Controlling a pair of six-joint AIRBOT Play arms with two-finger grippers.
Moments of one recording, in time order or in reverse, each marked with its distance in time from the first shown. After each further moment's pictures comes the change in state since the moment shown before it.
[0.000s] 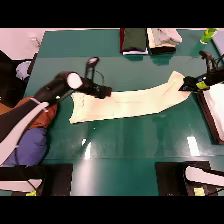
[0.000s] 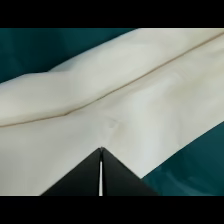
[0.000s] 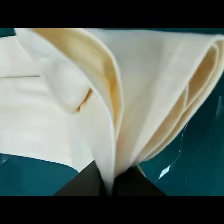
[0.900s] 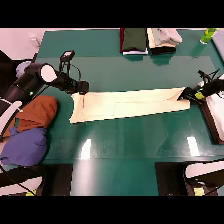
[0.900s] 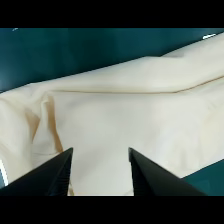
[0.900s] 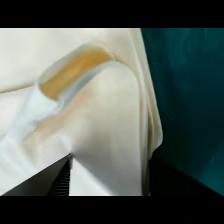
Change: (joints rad) left arm 0.196 0.175 -0.058 0.198 -0.190 -0.056; right arm -0.164 -0.316 -0.026 -0.011 -0.074 -0.010
